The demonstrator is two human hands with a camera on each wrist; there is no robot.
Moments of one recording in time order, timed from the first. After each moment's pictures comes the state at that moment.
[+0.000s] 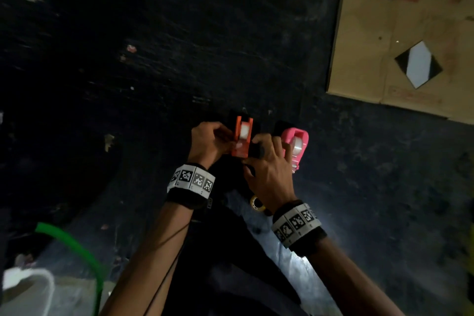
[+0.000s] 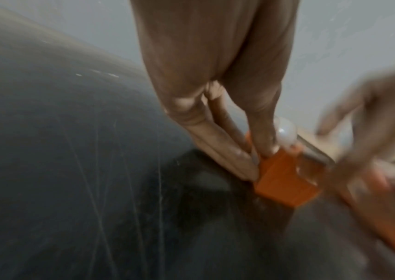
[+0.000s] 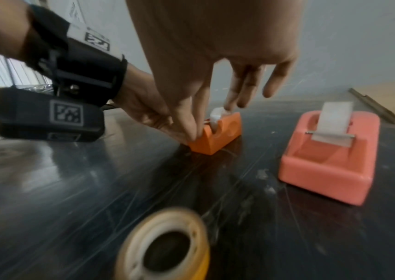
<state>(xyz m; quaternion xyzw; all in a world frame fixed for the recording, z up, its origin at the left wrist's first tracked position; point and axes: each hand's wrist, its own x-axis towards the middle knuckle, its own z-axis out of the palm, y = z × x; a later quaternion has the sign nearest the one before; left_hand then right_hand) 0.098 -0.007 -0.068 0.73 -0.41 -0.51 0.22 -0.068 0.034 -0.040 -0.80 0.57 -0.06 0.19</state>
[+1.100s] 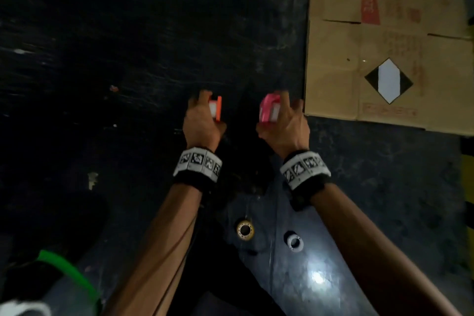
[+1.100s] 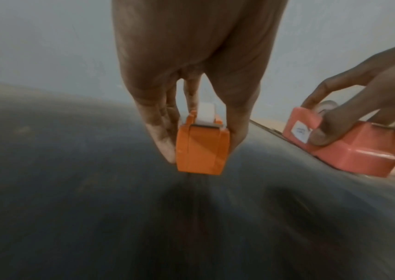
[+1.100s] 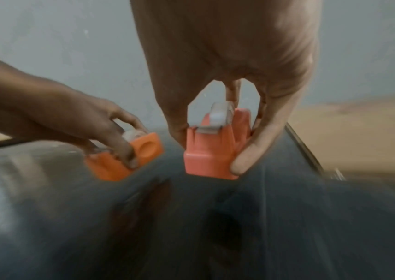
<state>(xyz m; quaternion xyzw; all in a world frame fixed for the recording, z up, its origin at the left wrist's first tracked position) 0.064 -0.103 -0.040 0.80 -0.51 -0.27 0.18 -0.114 -0.112 -0.023 -0.61 0.74 -0.09 0.26</state>
